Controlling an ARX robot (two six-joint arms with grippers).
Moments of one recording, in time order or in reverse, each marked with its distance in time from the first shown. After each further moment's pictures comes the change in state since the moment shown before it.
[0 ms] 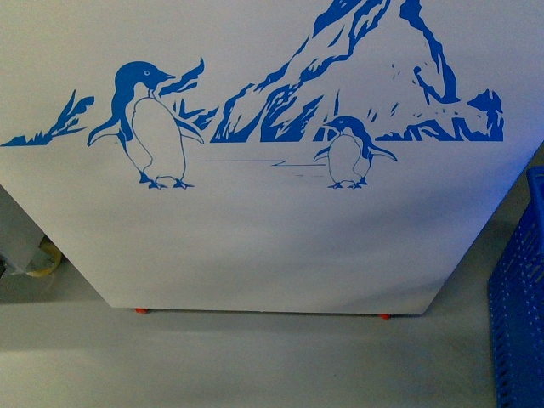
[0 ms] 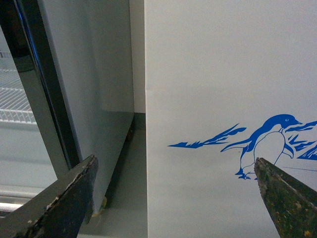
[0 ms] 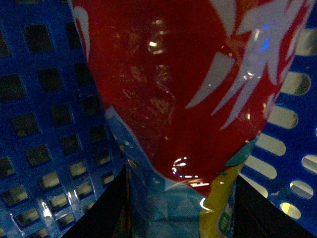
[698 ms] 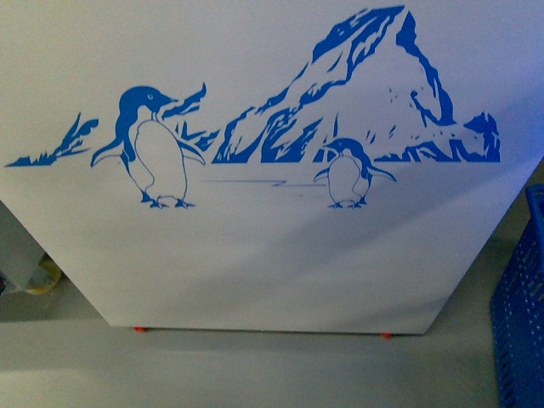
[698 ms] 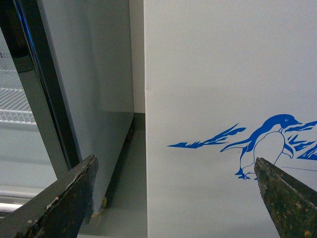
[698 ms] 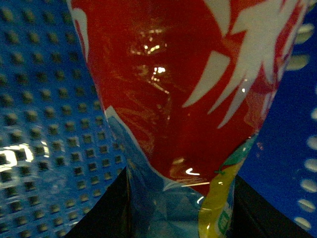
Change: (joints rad) left arm 0.000 0.000 0.000 0.000 0.000 0.000; right arm 0.114 -0.384 -0.267 0.108 -0.110 0.048
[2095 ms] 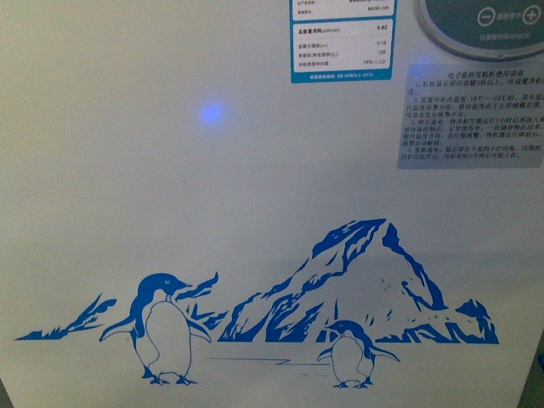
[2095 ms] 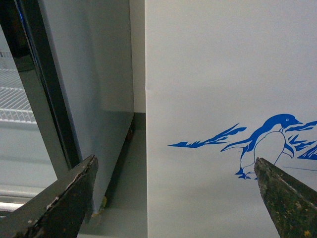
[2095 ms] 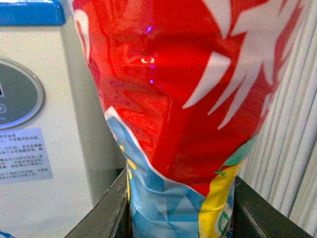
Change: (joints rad) left arm 0.000 0.000 0.000 0.000 0.000 0.000; right arm 0.639 -2.307 -0.703 -0.299 -0.064 0.153
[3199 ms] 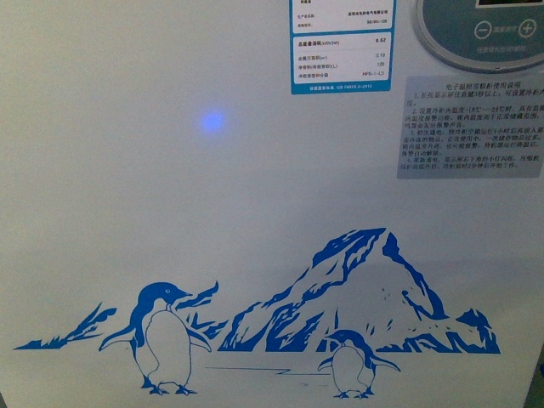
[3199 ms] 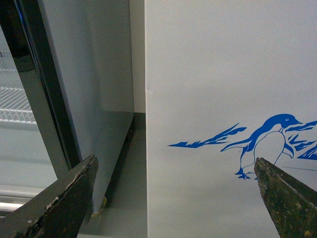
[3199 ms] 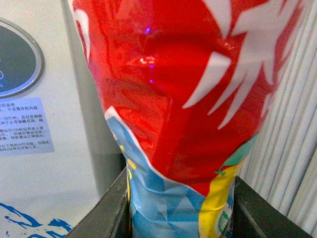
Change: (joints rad) left arm 0.000 0.000 0.000 0.000 0.000 0.000; right arm -0.005 -0.040 -0.050 -0.048 -0.032 0.026
